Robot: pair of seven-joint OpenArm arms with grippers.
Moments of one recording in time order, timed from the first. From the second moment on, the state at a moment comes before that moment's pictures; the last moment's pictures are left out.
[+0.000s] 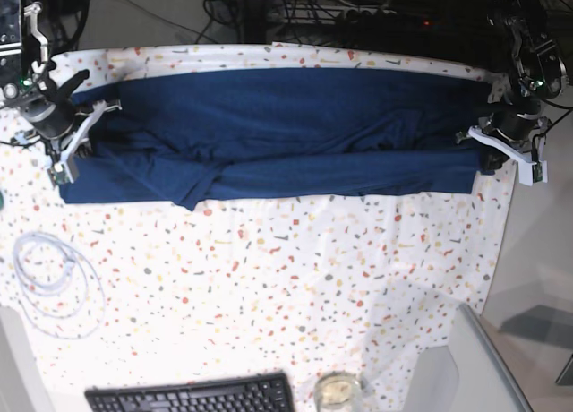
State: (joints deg) left arm 16.0 -13.5 -29.8 87.0 -18.6 -20.2 31.9; right arm -19.6 18.8 6.8 91.6 9.7 17.1 -34.1
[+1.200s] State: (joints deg) left arm 14.0 -12.9 -29.8 78.5 -10.4 -20.4 31.7; right arm -15.7 18.9 6.8 82.4 9.8 17.1 -33.8
